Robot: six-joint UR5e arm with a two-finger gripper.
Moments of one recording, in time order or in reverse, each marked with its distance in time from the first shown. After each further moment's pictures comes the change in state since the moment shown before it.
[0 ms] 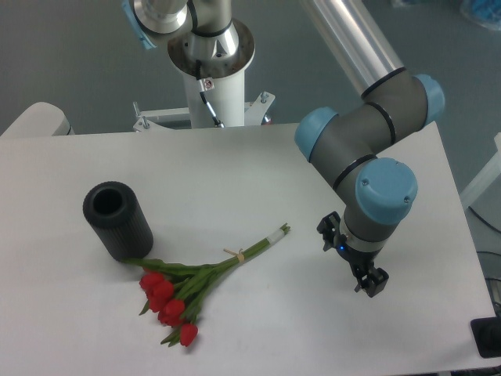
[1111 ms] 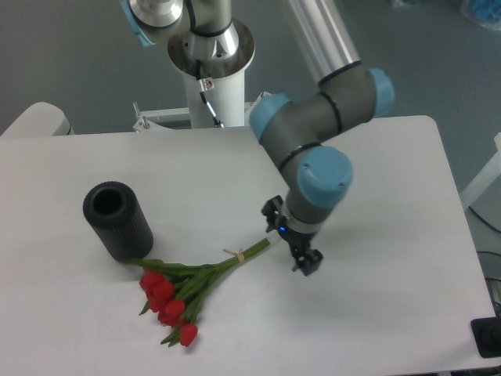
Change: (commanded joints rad) arm -0.106 0.161 -0.406 0.178 -0.107 -0.124
